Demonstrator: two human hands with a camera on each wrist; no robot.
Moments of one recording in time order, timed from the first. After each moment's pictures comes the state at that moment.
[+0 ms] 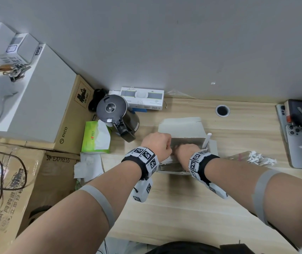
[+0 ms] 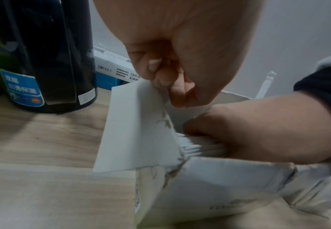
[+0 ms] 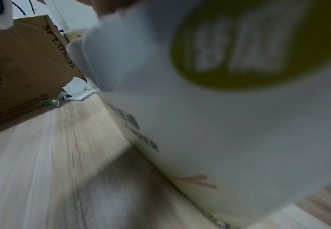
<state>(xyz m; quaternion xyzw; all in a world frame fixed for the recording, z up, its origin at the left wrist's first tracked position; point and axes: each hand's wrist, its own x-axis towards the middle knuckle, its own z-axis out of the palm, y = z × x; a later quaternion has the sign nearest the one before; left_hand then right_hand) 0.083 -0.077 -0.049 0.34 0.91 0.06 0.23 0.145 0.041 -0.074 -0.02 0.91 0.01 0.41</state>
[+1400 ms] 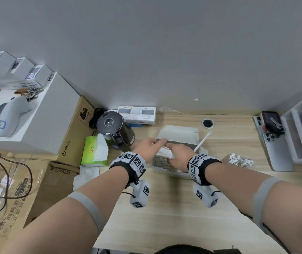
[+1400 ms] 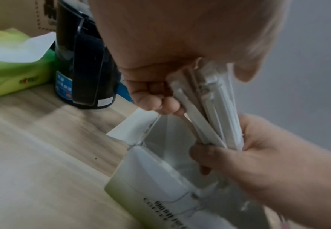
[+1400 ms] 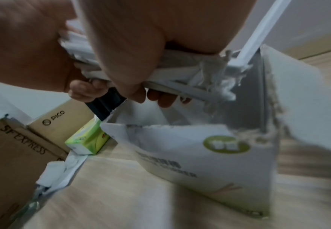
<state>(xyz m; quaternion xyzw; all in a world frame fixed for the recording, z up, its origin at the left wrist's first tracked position) 0.089 -0.084 -0.015 0.11 0.87 0.35 0.33 0.172 0.063 -0.034 0.07 0.93 -0.31 0.20</state>
